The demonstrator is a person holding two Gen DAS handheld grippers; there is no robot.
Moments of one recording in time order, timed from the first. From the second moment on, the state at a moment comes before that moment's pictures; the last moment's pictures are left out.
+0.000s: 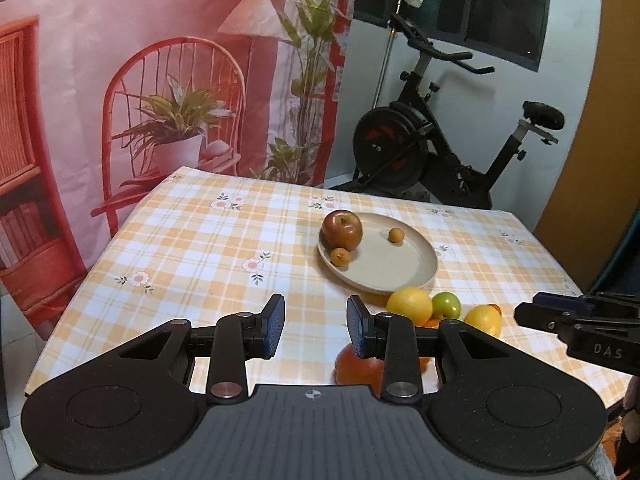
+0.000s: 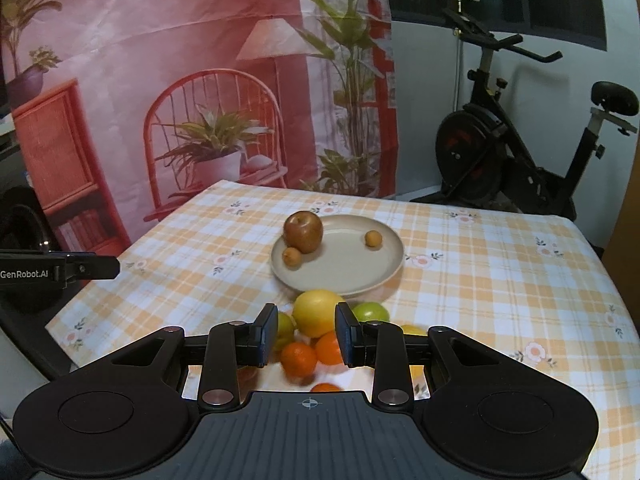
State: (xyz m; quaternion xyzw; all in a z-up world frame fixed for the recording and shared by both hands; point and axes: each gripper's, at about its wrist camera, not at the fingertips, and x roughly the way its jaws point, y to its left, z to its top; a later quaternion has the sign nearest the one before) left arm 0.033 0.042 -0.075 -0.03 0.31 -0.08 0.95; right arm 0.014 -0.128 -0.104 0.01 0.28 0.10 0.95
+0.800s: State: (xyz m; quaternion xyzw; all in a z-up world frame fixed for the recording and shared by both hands) left arm 0.051 0.035 -0.093 -0.02 0.33 -0.12 0.94; right arm 0.021 -0.120 -0.123 0.02 0.28 0.12 0.95
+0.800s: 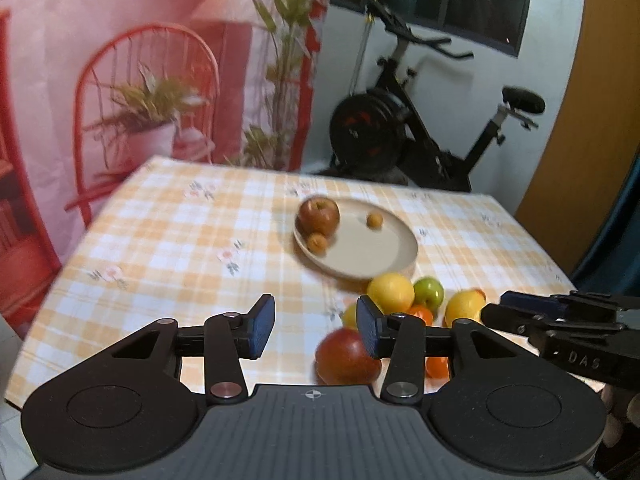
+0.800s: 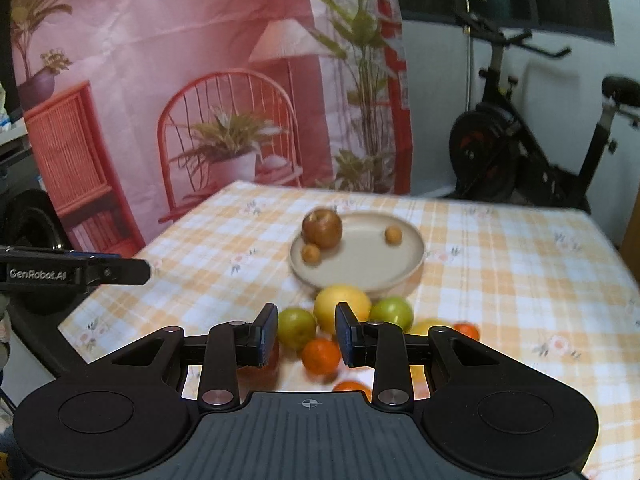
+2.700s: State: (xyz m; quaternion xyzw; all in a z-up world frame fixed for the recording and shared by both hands) left arm 0.138 0.078 -0.176 -0.12 0.45 -0.15 0.87; right arm 0.111 -0.026 -0.207 -0.05 0.39 0.27 0.88
